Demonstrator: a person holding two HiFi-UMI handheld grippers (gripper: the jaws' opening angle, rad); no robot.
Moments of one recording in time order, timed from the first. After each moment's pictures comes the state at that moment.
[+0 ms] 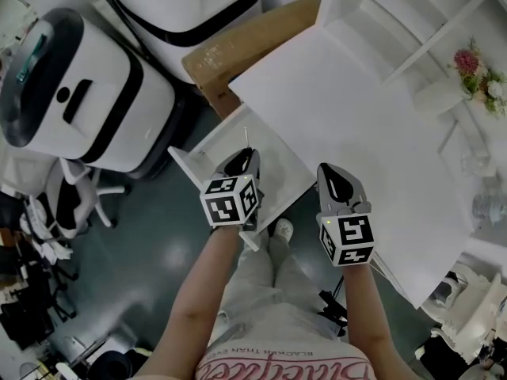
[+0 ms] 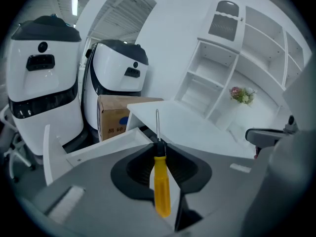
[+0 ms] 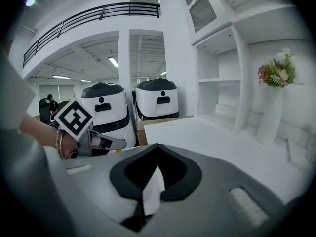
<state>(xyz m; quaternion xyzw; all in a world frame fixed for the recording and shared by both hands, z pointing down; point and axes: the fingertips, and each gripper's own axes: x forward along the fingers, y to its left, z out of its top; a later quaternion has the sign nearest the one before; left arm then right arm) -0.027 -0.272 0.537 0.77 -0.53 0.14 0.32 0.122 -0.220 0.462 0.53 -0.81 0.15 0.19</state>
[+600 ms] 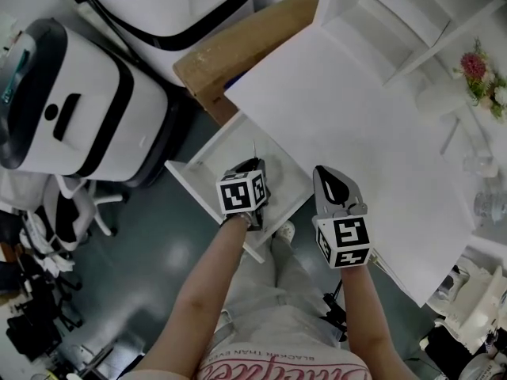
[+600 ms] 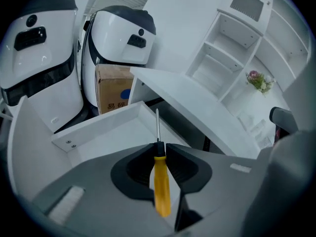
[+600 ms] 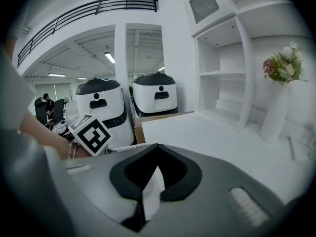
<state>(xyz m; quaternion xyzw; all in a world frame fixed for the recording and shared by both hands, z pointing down) -0.016 -0.290 0.623 0.73 -0.49 0.22 0.41 0.109 -0.246 0.481 0.54 -0.80 0.16 0.21</state>
